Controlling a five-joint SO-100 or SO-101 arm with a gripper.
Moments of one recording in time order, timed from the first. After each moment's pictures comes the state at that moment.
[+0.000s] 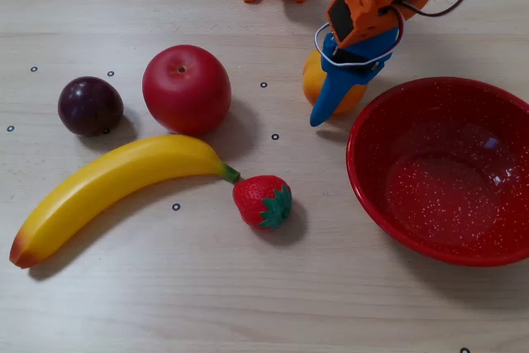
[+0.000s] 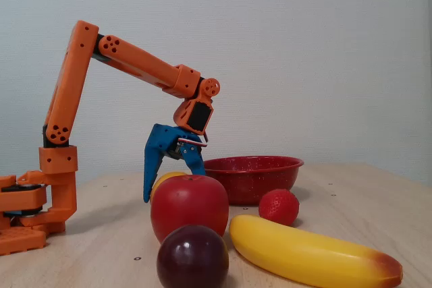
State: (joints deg) arm 26.2 65.6 88.3 92.7 -30.3
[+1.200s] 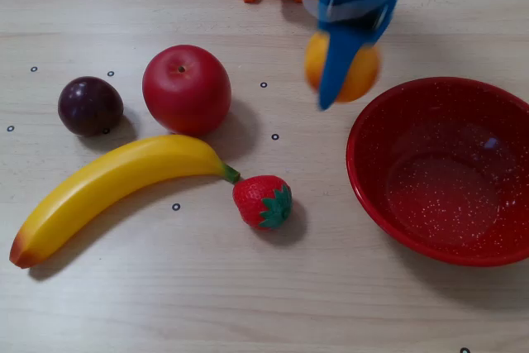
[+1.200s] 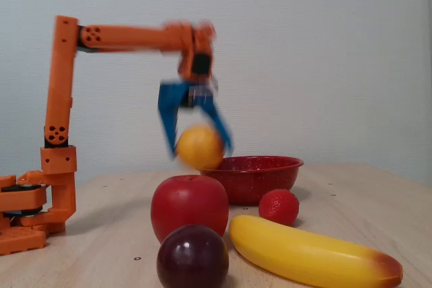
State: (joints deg) arm 21.9 79.2 67.6 102.7 -24.2
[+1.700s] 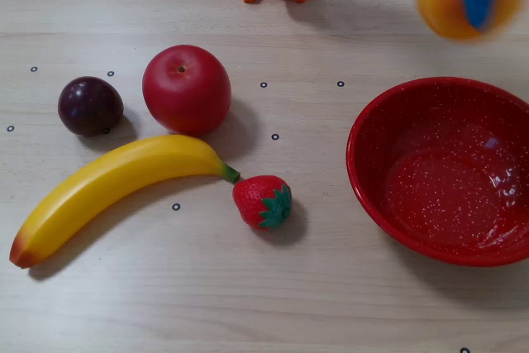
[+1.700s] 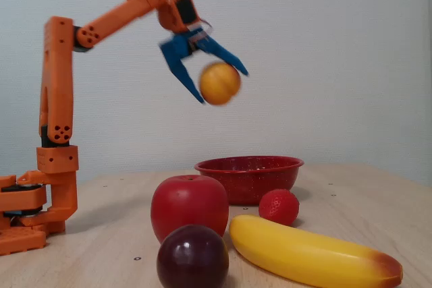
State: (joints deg) arm 33.0 73.9 44.6 94.4 -20.0
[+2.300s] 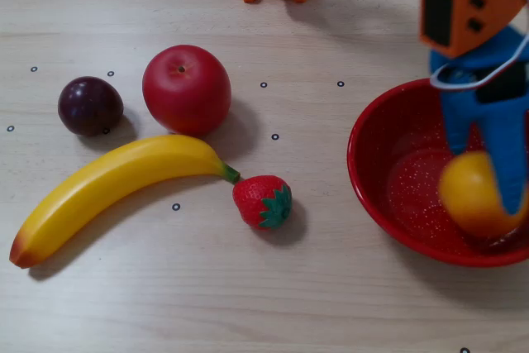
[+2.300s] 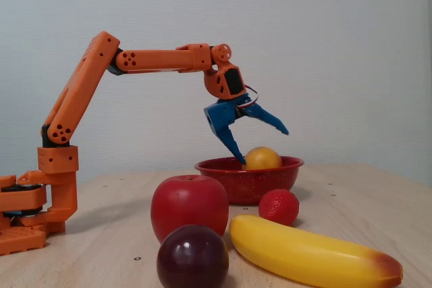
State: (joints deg) arm 29.7 53.7 48.4 72.8 -10.5
